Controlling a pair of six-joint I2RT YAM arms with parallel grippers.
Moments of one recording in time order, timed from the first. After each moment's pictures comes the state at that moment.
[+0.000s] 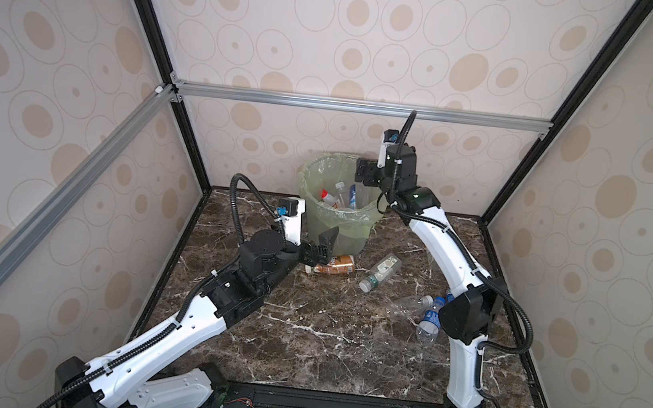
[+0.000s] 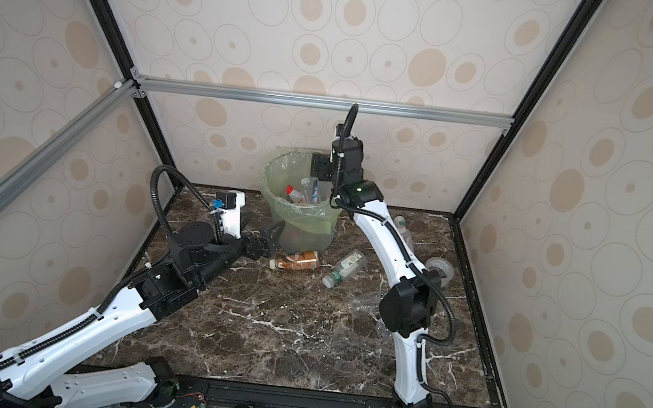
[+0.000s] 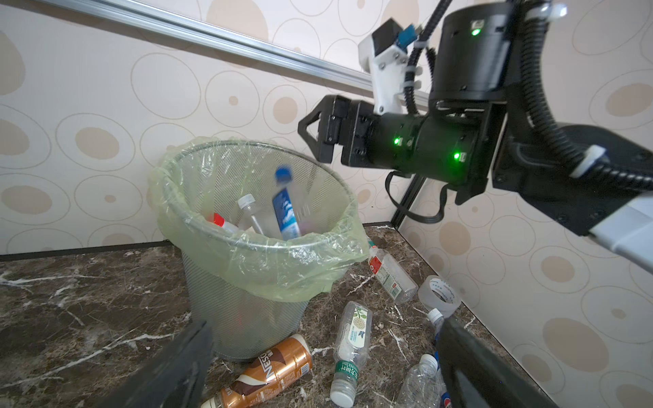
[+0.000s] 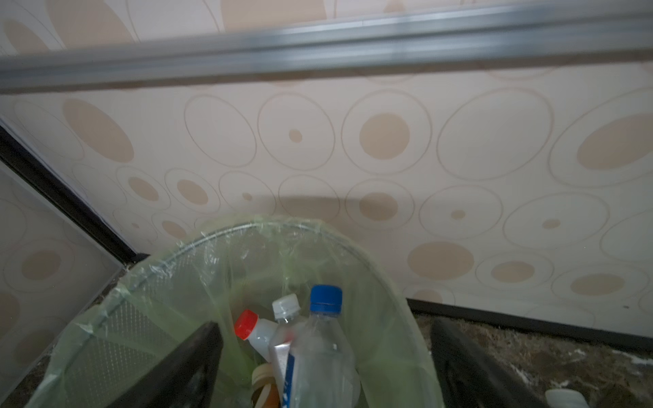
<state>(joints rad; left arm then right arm) -0.70 1.03 0.98 -0.03 -0.23 -0.32 0.50 2.09 2.25 -0.46 0.24 0.17</state>
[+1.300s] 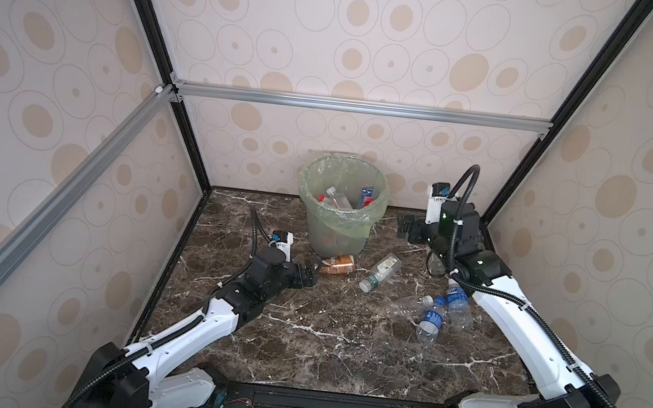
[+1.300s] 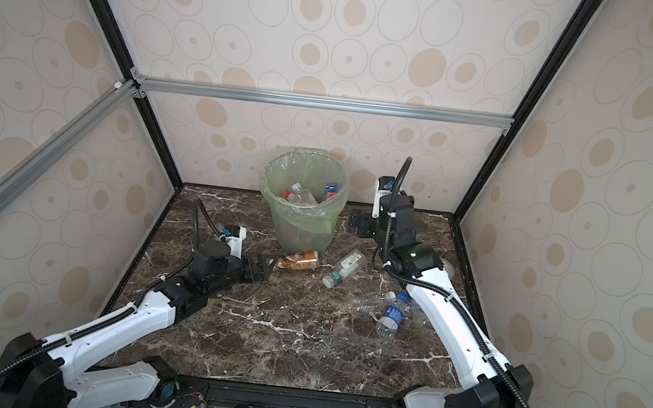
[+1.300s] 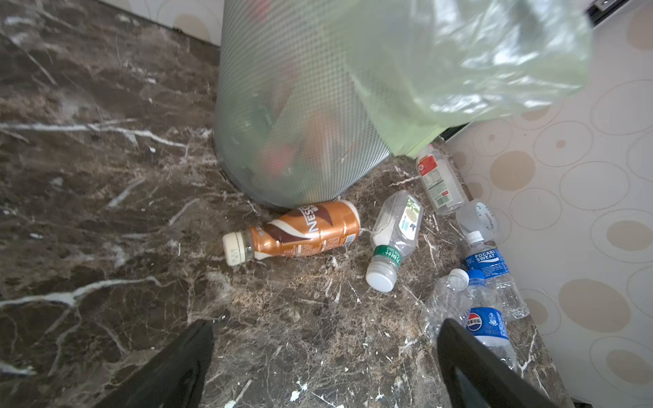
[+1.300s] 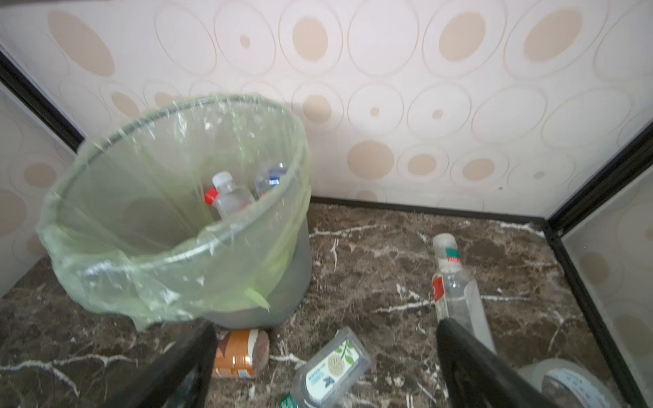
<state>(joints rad) -0.53 1.13 0.66 -0.01 0.03 -0.63 0.43 1.32 1.28 -0.39 0.19 0.17</state>
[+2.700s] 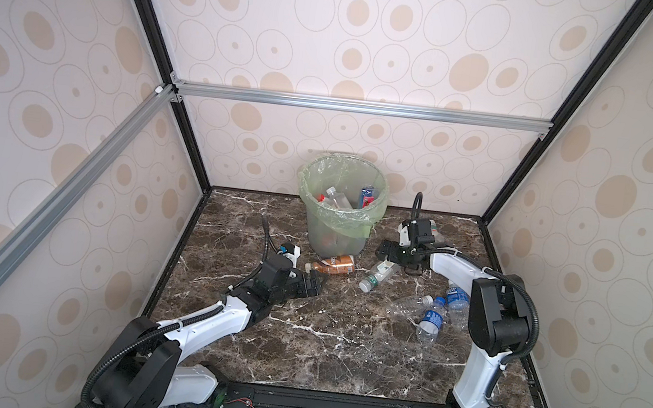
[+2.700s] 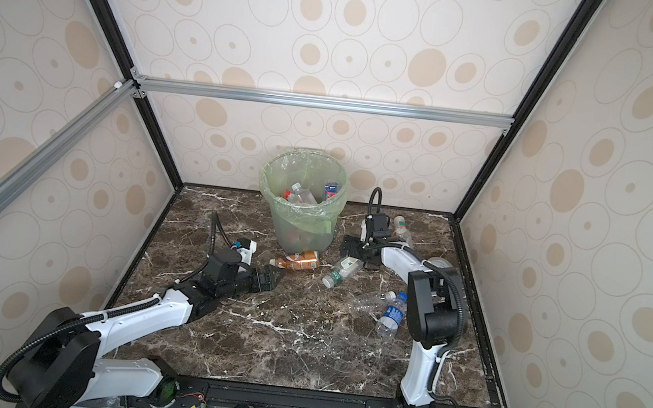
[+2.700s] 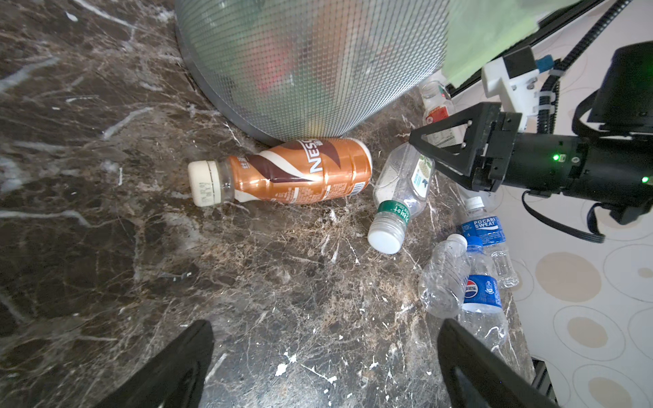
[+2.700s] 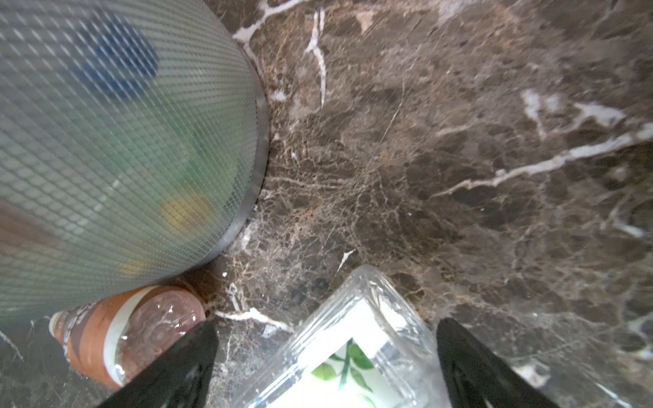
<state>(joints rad) -0.53 1.27 0.59 0.12 0.15 -0.72 0.26 1.91 1.31 -0.34 -0.19 0.36</state>
